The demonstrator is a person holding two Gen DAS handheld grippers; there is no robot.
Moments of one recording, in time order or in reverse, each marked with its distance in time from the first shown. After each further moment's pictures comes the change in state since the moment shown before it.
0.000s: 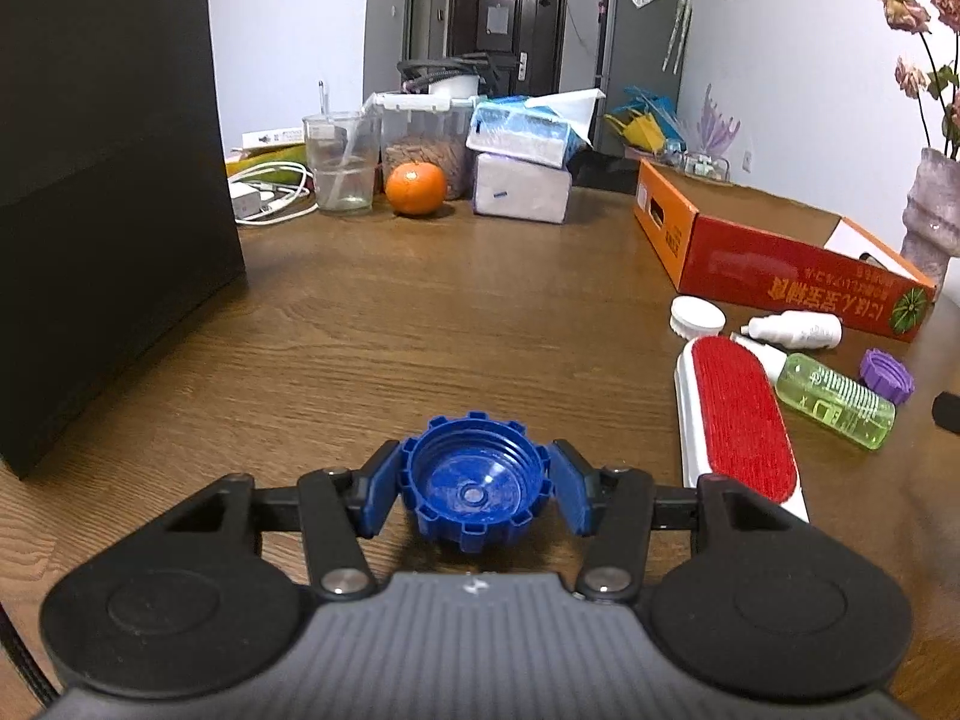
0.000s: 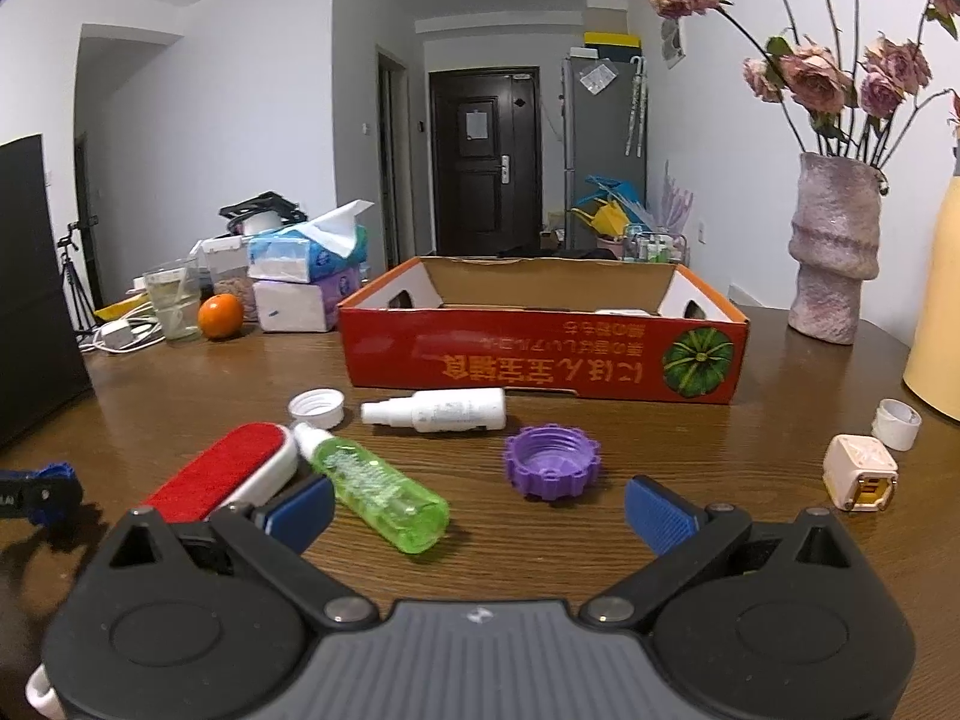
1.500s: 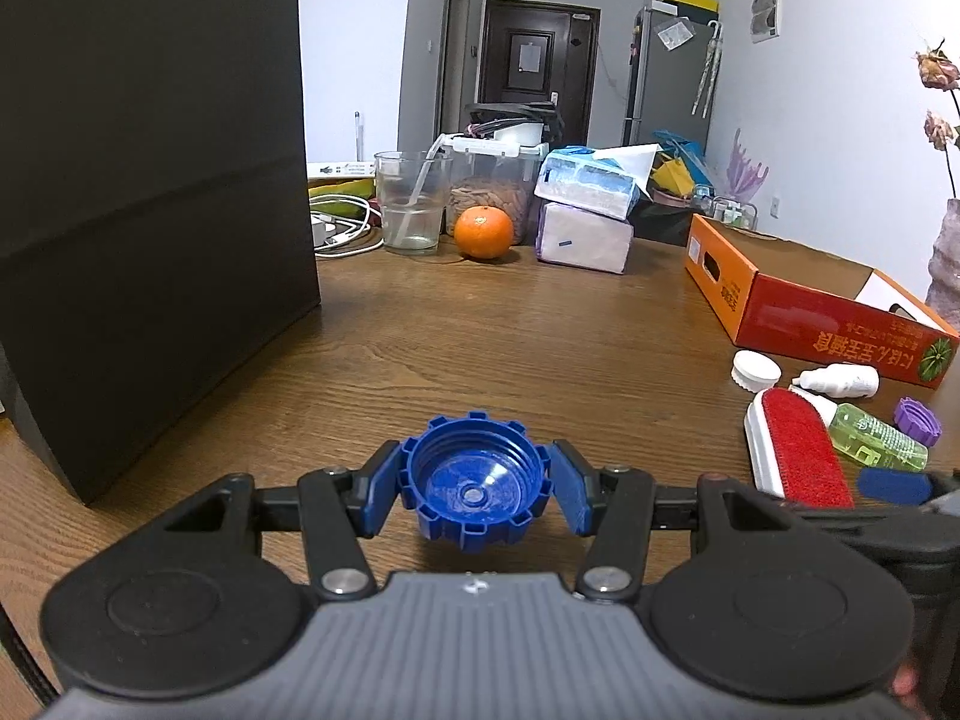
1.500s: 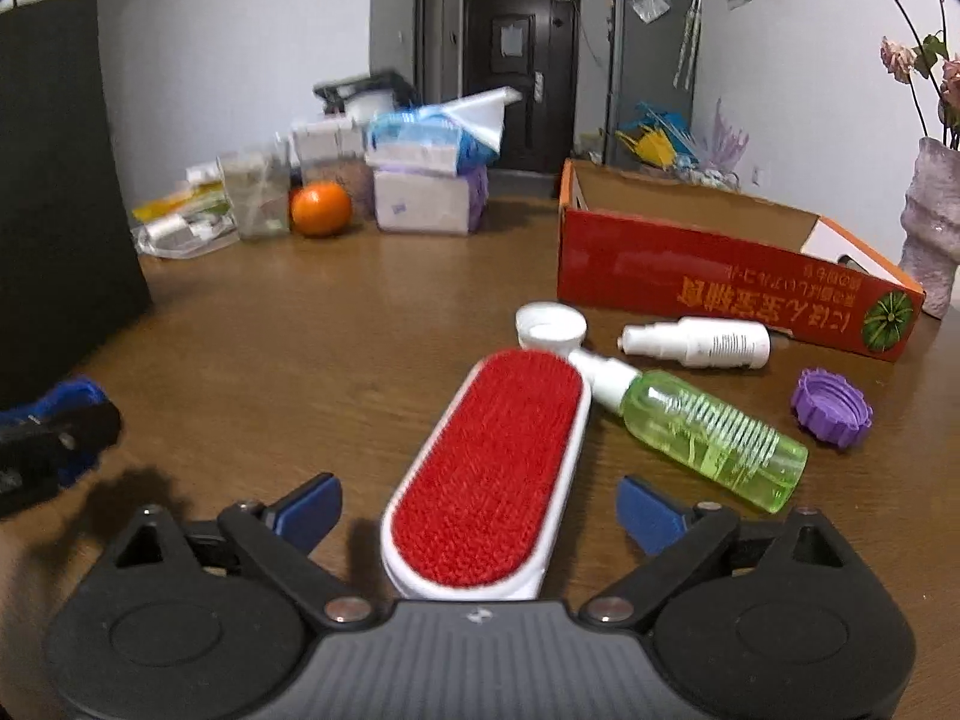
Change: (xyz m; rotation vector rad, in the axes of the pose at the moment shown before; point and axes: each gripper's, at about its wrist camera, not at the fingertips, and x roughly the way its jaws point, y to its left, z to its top) left arm -0.013 0.046 0.006 -0.045 -0.074 0.038; right arm 0.063 0.163 -0.004 -0.055 0.204 -0.011
